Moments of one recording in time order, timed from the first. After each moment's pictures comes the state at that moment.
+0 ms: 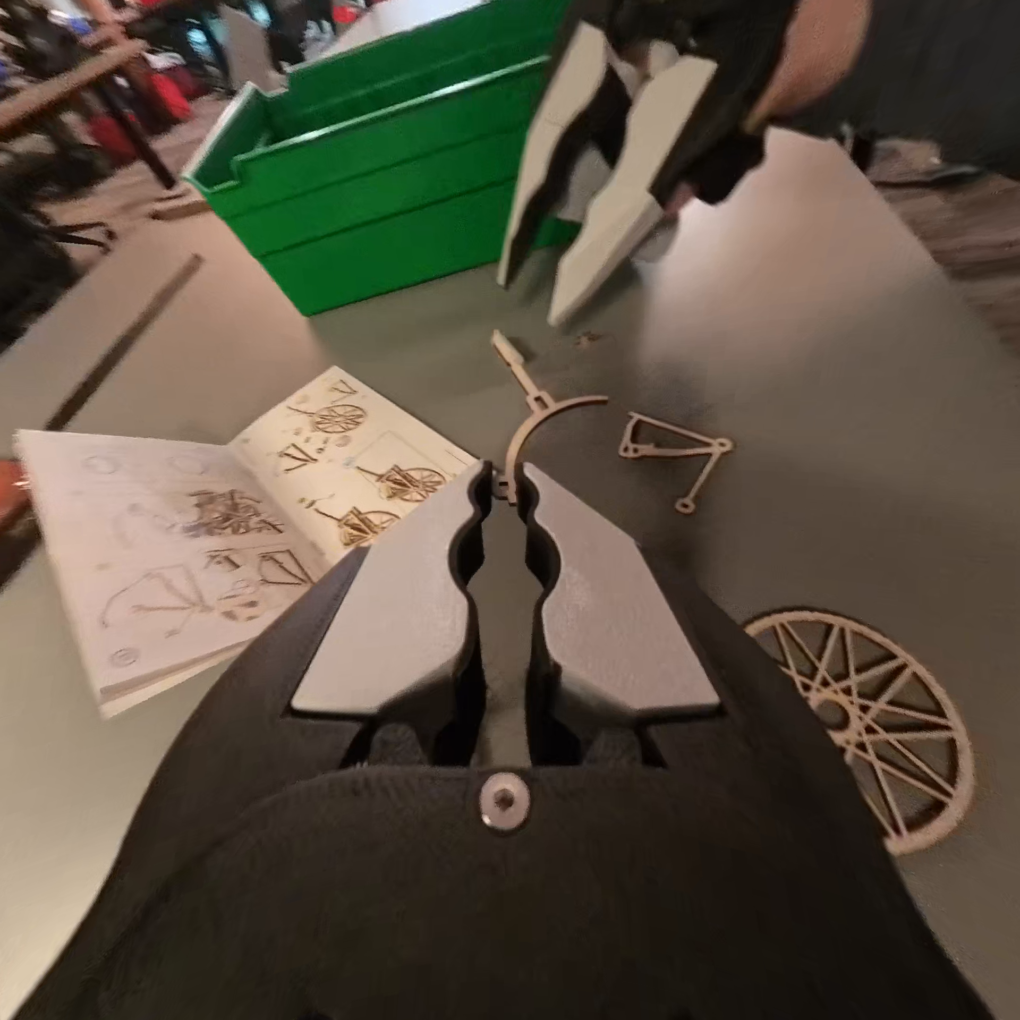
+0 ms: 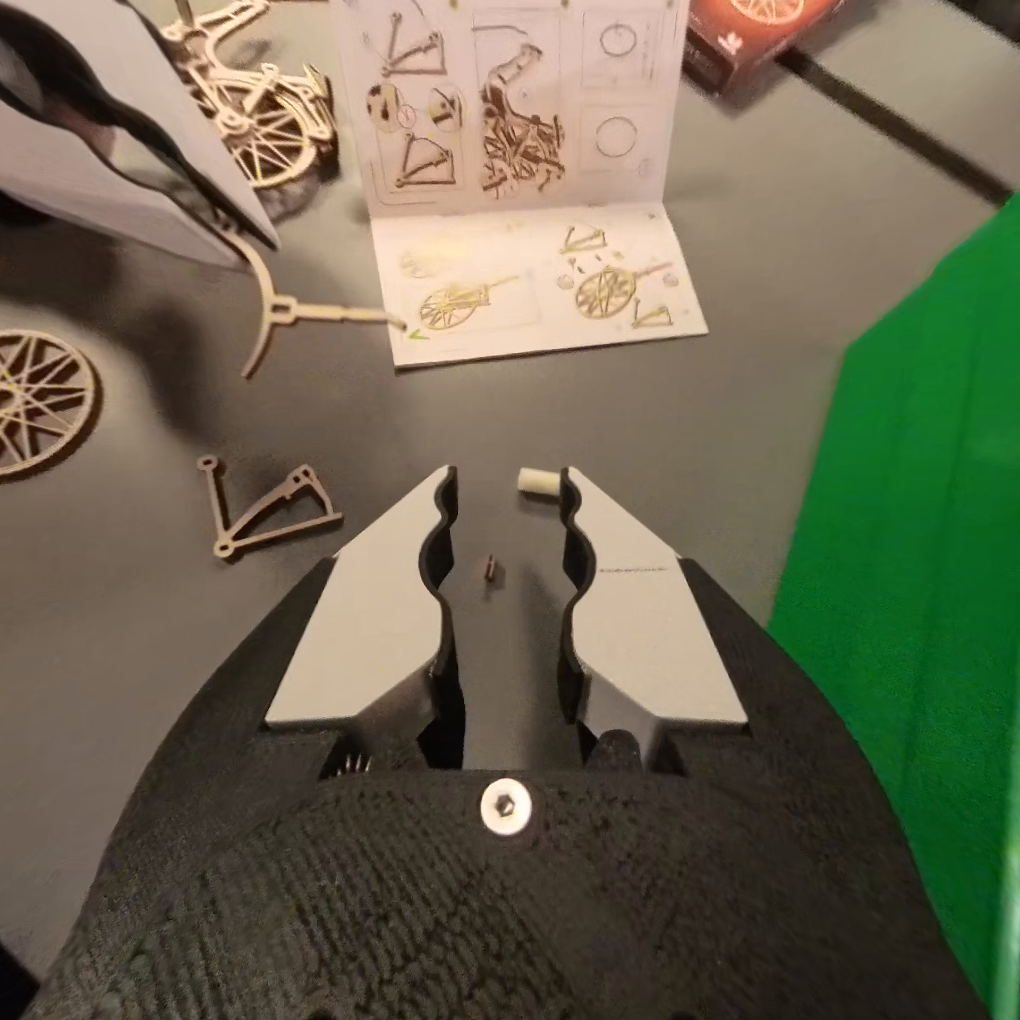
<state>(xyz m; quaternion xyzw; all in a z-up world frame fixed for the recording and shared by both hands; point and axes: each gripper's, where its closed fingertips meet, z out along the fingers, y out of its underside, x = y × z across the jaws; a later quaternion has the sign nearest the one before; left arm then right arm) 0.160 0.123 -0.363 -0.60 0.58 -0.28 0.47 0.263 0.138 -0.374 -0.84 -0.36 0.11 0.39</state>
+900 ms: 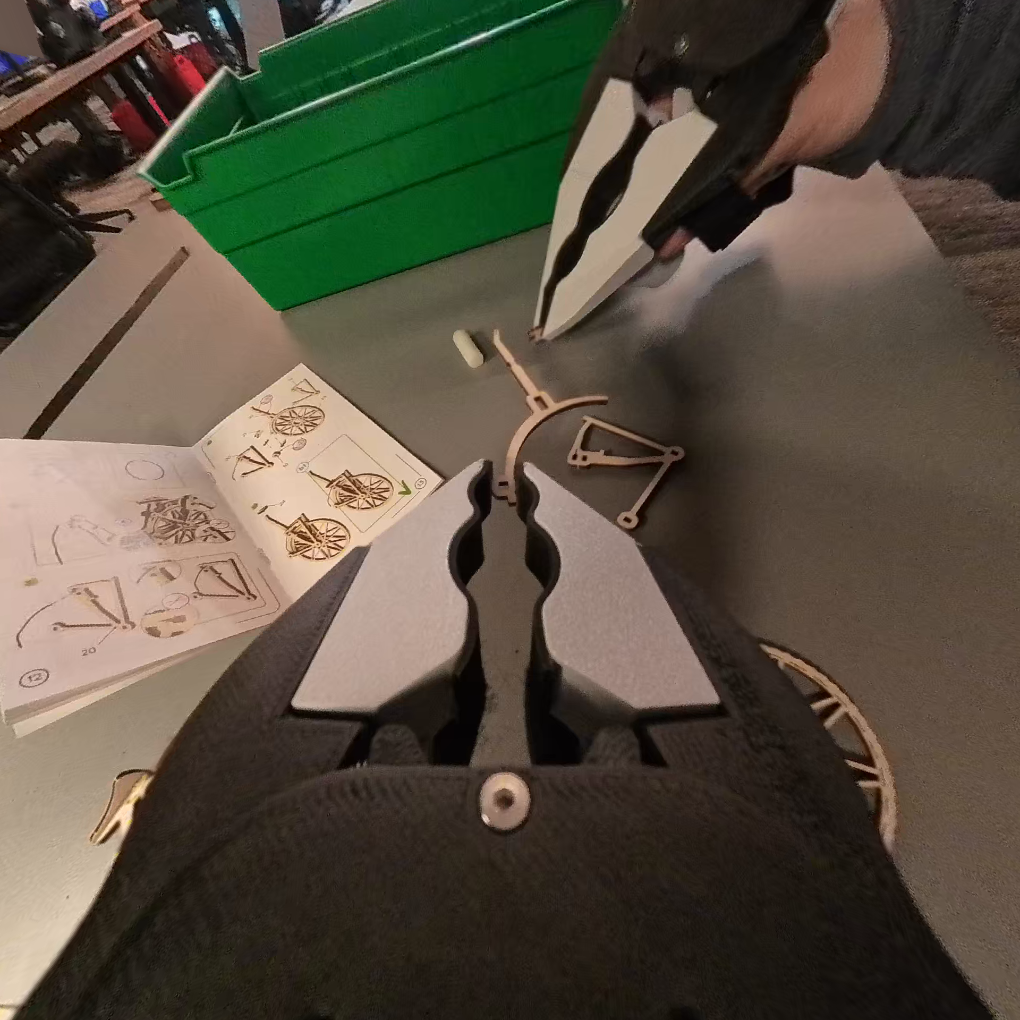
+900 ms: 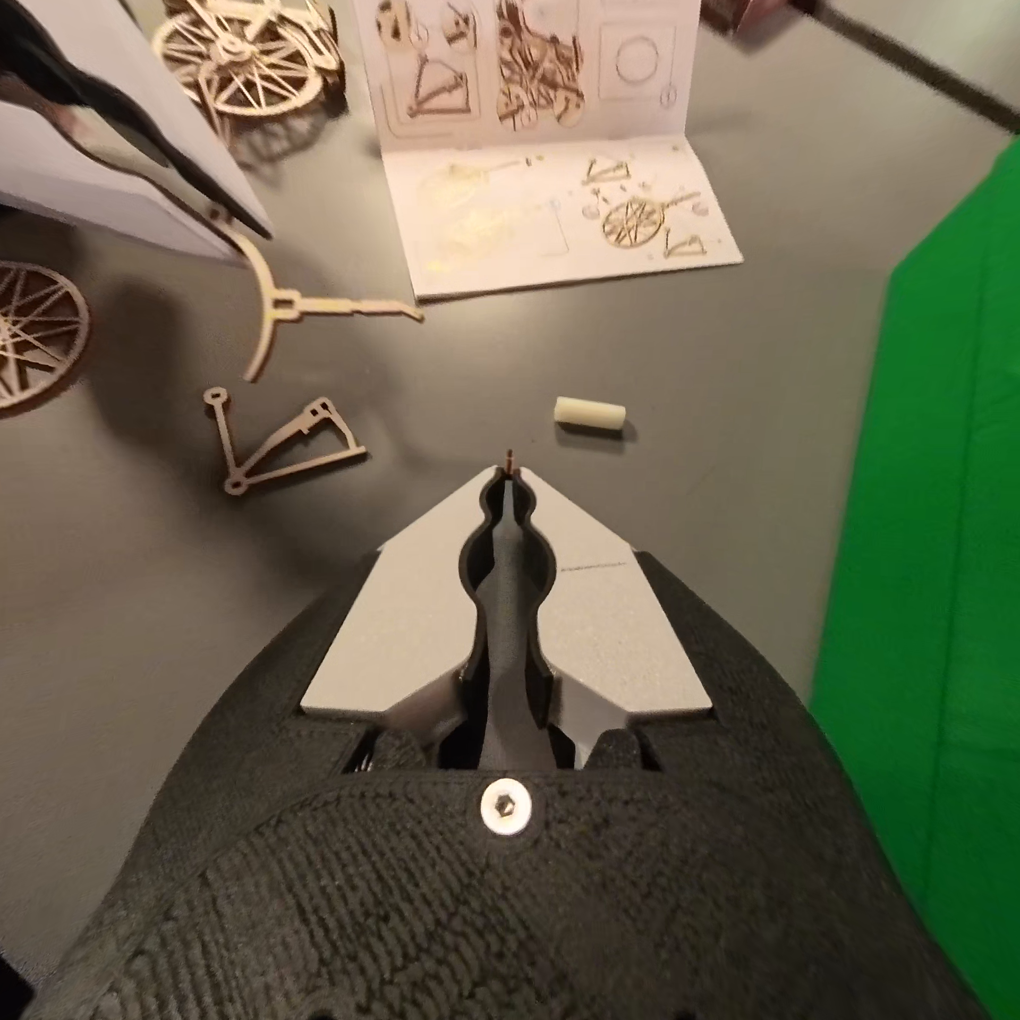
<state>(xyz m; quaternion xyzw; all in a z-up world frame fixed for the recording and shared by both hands) 0.175 0.098 -0.372 -0.61 0.58 -0.25 0.47 0.268 0.112 -0.397 -0.83 -0.35 0.11 0.41</state>
